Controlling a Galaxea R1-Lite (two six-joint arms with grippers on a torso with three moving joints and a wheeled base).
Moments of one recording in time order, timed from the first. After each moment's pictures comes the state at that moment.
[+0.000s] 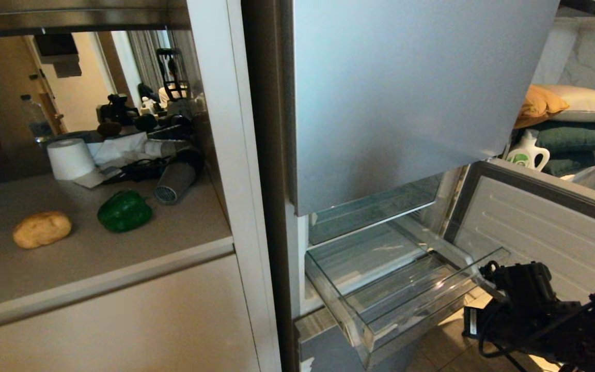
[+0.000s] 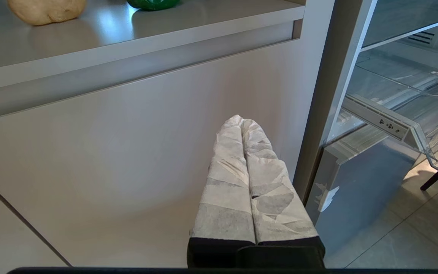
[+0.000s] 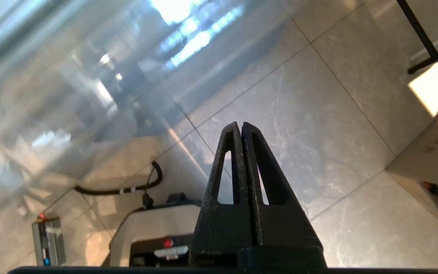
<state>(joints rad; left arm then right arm) 0.00 0.00 0.00 -0.03 0.00 0.03 0.12 1.99 -0.40 -0.74 -0.15 0.30</state>
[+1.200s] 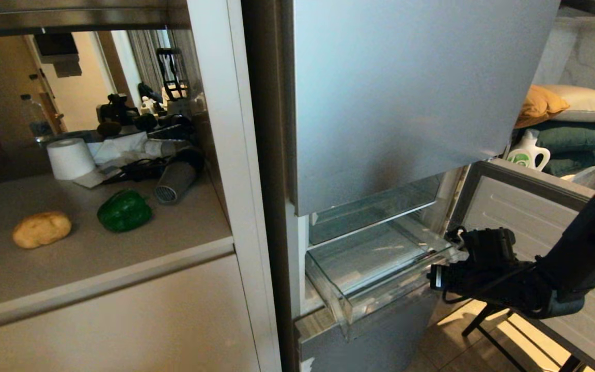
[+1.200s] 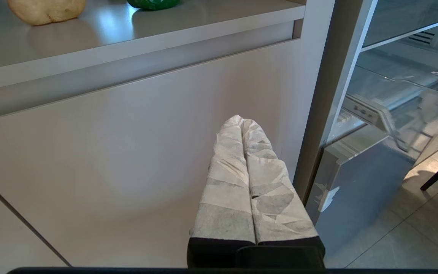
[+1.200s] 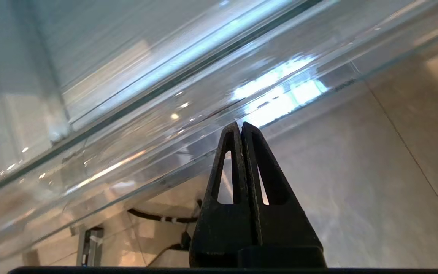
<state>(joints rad) 0.00 0.00 0.00 -0.03 0.00 0.03 0.08 2.19 -0.78 -0.74 0.12 0.24</state>
